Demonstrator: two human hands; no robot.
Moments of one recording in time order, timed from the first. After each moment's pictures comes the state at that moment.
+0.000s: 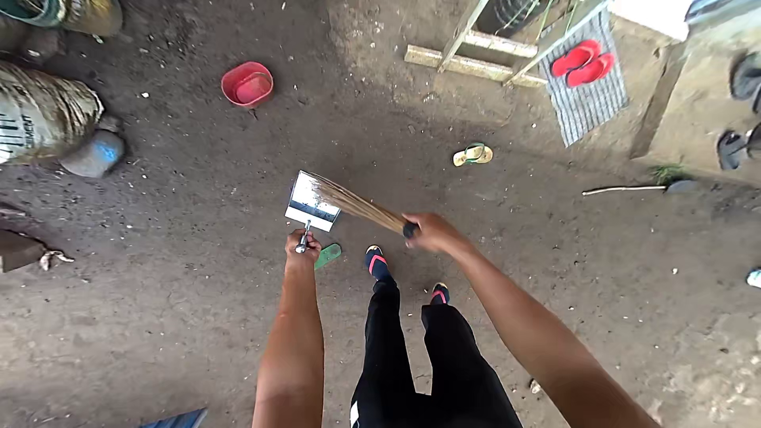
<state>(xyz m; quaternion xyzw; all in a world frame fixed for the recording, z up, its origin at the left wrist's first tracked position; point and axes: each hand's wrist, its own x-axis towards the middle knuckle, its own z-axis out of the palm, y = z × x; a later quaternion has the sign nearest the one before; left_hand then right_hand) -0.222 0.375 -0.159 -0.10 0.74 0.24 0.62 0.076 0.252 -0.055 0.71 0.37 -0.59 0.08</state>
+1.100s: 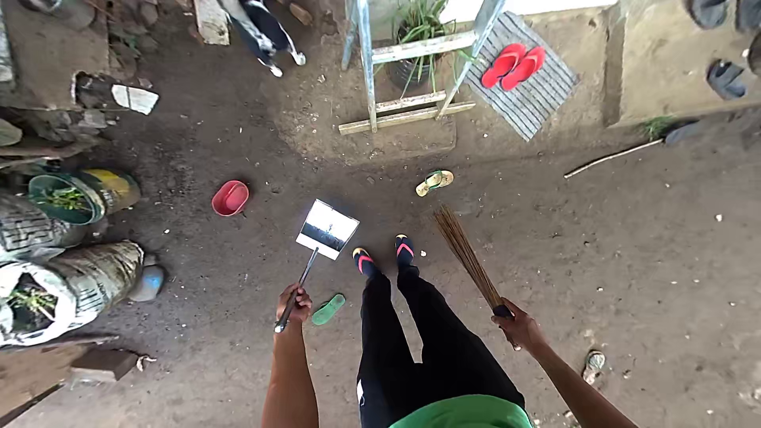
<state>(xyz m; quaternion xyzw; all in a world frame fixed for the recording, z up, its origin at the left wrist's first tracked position) -0.055 0.417 -0.068 0.01 0.71 0.13 0.69 0.277 -0.062 0.021 0.82 -0.11 -0.56 -0.07</state>
